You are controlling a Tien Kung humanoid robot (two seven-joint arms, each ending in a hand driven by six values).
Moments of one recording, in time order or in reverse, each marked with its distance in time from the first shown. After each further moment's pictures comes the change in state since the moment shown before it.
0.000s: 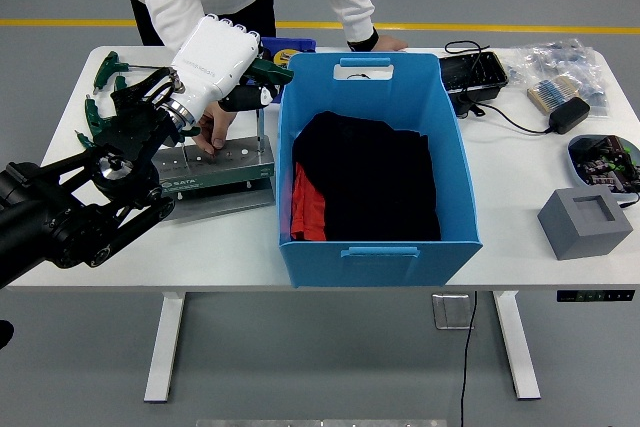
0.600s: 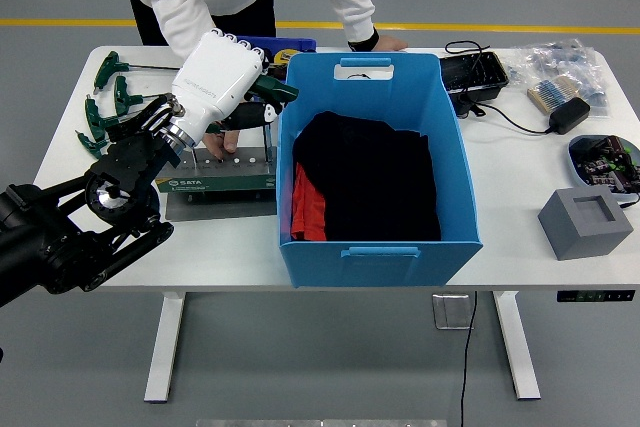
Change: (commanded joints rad) left arm 0.068 0.034 0.019 -0.095 0.074 0.114 0.035; right arm -0.007 0.003 0.004 -0.001 -0.003 0.000 -0.001
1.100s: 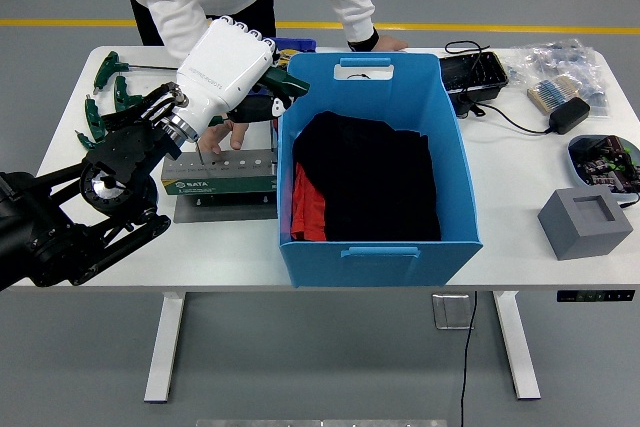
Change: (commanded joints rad) left arm -0.047 0.048 0.004 -0.118 -0.006 -0.061 -0.005; right arm -0.009 0.001 0.003 0.000 -0.004 0.001 -0.001
